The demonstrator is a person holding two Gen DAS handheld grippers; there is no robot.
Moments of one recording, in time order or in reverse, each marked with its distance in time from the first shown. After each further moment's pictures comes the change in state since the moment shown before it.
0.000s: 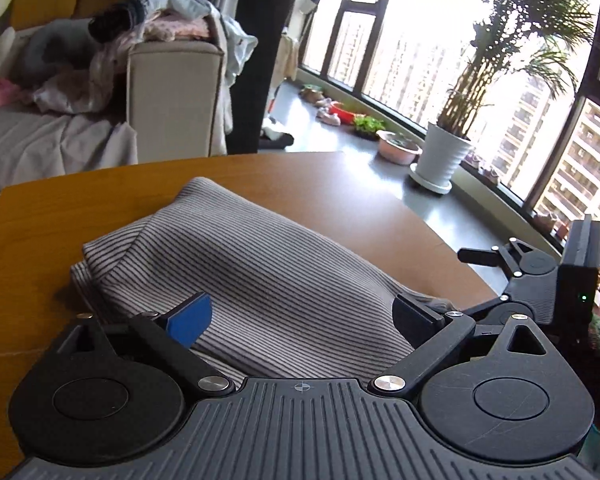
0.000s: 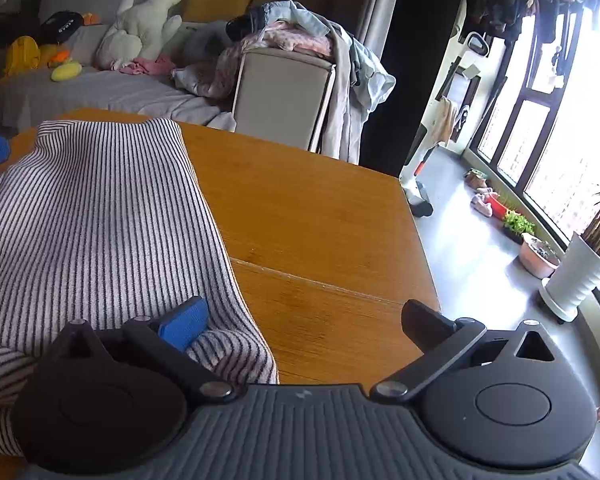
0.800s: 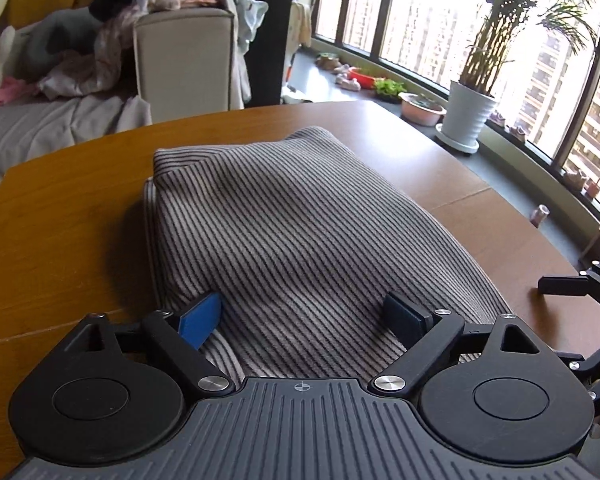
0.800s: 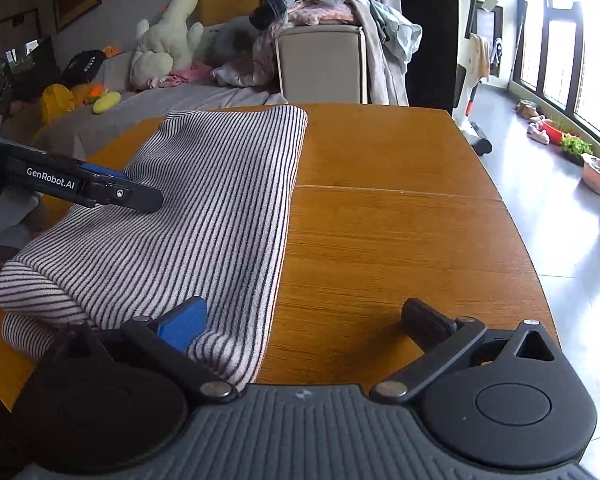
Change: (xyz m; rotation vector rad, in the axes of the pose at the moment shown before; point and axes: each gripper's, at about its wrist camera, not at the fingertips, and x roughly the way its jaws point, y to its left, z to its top) left arm 0.039 0.016 -0.023 0.053 0.068 0.110; right arm -0.052 0.007 -0.044 0.207 0.080 0.253
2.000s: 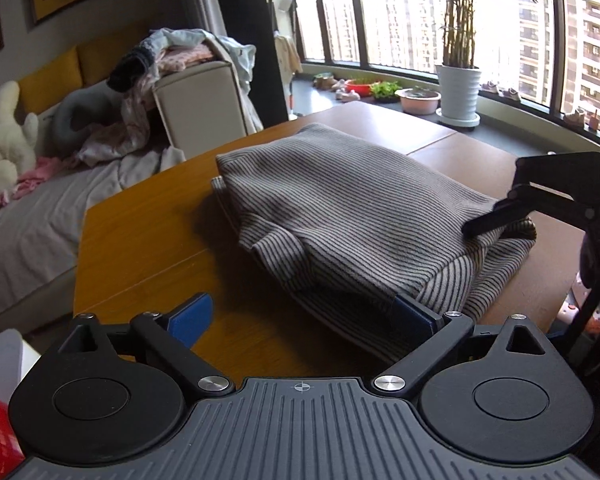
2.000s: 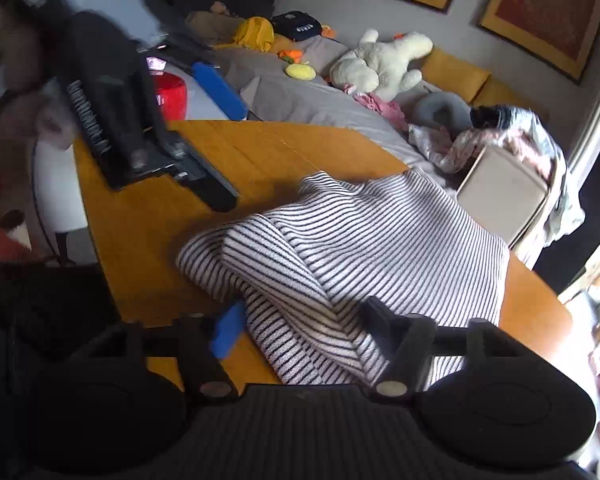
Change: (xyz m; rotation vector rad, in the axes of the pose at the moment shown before) left arm -0.124 -0.012 -0.085 0.262 -0.086 0.125; right arm -0.033 0.137 -0.016 -0.603 -0.092 0.242
